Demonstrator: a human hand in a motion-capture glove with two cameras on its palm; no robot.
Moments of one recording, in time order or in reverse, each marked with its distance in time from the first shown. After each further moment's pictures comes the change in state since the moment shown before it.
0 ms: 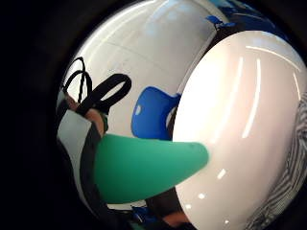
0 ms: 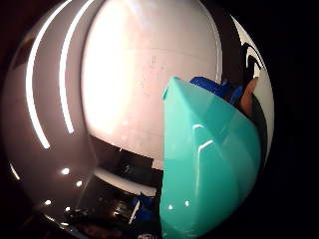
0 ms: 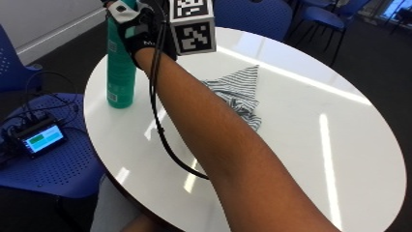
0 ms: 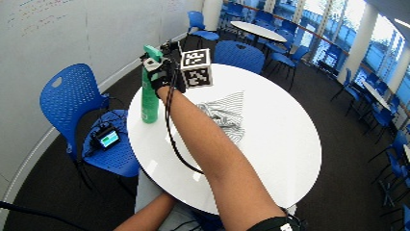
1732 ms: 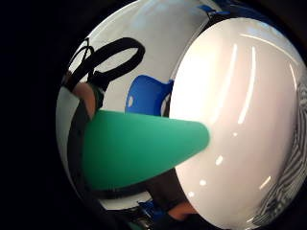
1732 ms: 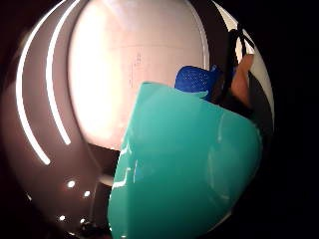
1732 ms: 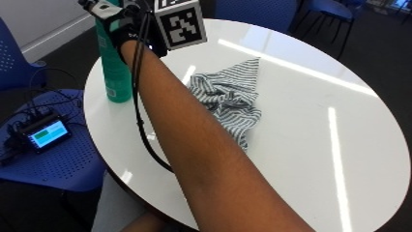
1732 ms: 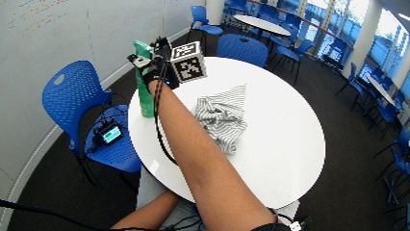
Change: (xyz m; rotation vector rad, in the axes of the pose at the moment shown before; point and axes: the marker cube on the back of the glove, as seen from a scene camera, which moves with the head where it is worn) arm -0.004 0.004 0.022 -0.067 0.095 0.144
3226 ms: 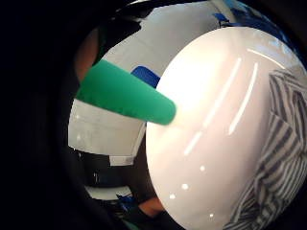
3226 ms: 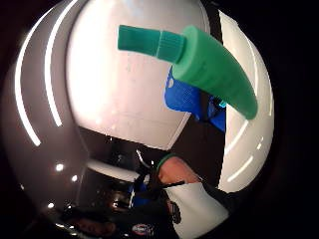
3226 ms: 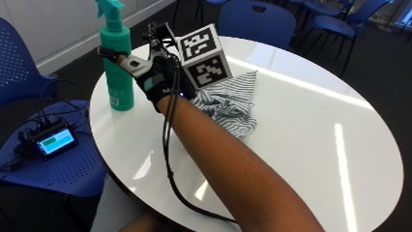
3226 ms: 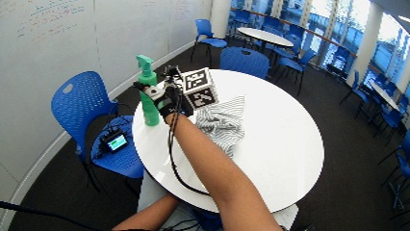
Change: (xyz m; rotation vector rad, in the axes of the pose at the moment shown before) arm 0.081 0.055 -0.026 -0.052 0.125 -0.126
